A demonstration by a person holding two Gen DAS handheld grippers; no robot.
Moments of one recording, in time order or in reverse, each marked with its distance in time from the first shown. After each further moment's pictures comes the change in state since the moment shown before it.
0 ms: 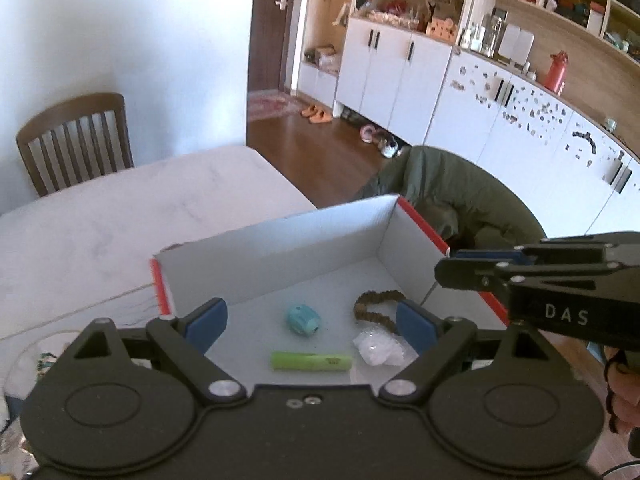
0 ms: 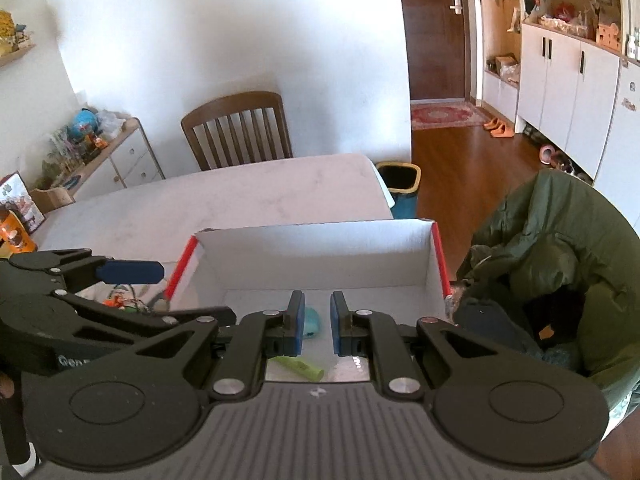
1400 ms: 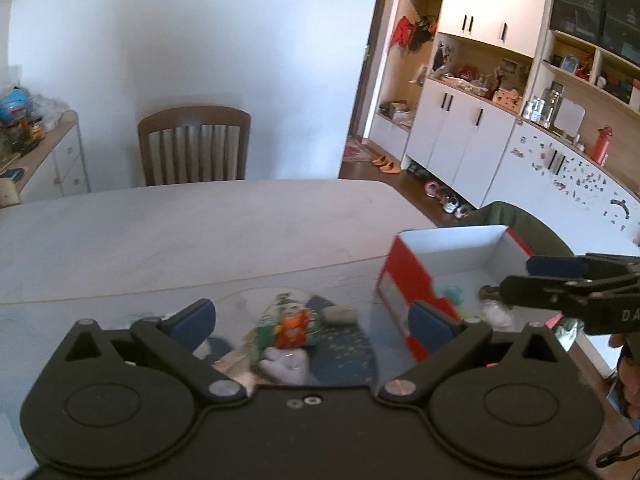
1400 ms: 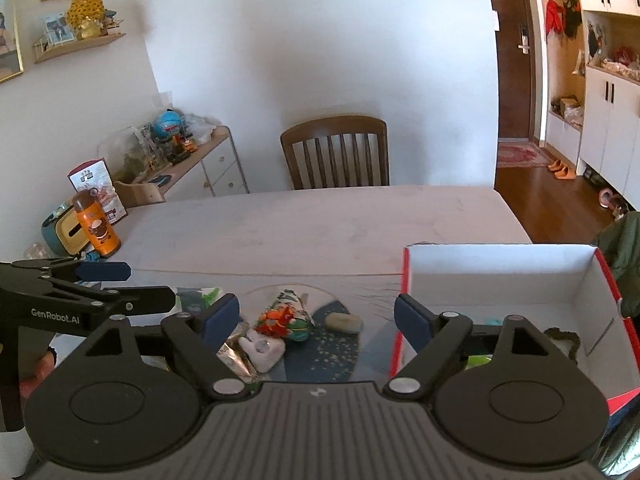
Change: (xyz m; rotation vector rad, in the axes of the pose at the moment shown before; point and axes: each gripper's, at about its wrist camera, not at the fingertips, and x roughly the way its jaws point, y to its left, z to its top) left arm -0.158 0.193 -0.089 -0.154 -0.144 0.122; right arm -0.021 0.206 -0.025 -0.097 -0.095 0.142
